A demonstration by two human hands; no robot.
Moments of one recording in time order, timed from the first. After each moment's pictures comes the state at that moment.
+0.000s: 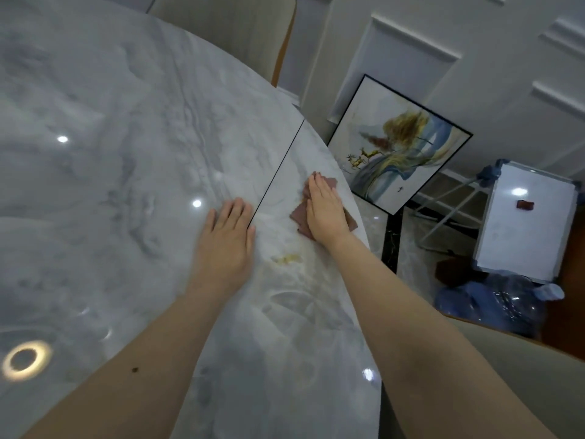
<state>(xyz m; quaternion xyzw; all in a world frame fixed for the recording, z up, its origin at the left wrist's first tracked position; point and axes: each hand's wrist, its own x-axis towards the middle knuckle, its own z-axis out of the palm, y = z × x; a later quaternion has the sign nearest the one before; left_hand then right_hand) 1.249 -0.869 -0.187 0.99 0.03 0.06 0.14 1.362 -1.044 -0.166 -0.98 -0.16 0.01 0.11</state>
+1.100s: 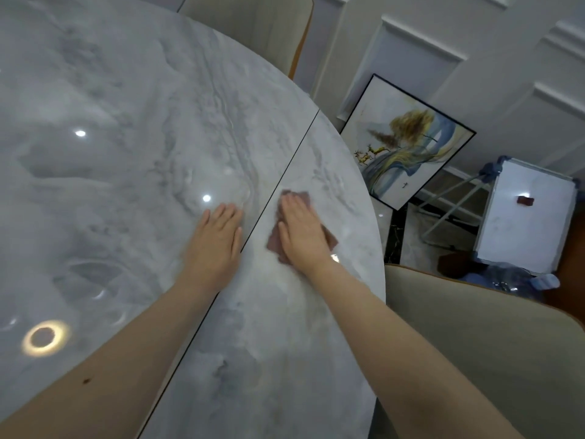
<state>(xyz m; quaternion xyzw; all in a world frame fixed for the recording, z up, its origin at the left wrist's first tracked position) 1.157 -0.830 -0.179 0.97 0.02 0.08 0.21 1.233 -0.994 -0.169 -0.96 -0.24 0.00 0.13</state>
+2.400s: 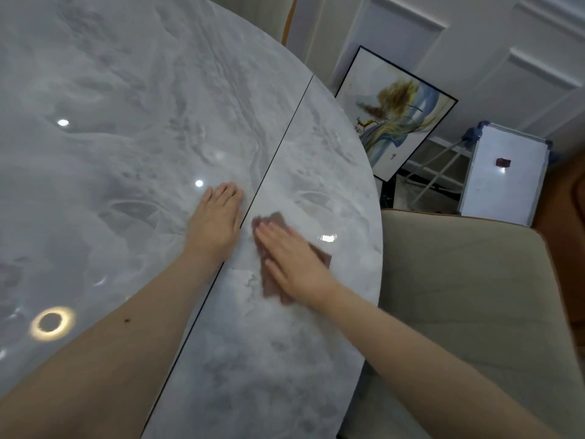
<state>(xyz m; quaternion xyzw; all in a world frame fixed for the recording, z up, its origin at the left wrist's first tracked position) 1.083 -0.813 -0.181 0.98 -0.03 0.07 0.19 1.061 -1.012 -0.167 -0.91 -0.40 0.03 0.14</state>
